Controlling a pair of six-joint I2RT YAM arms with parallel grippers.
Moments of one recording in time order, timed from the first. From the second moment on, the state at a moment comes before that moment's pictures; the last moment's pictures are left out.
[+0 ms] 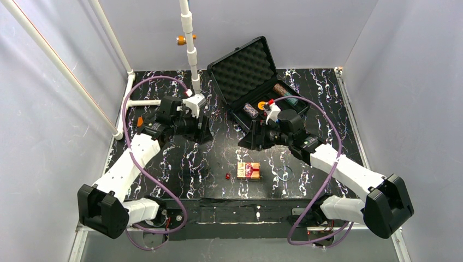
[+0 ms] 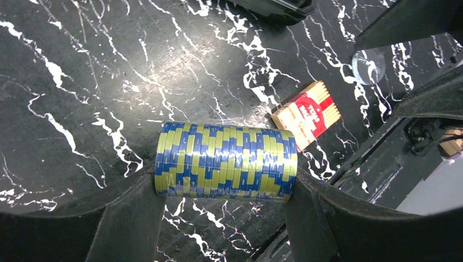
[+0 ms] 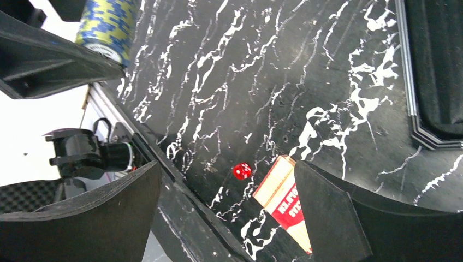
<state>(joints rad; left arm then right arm) -0.37 1.20 1.04 -0.61 0.41 -0.03 0.65 1.18 0.78 -0.11 -0.37 0.57</state>
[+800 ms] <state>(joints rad) -0.45 1.09 0.85 -0.39 0.48 0.04 0.65 1.15 0.85 0.05 -0.54 0.70</state>
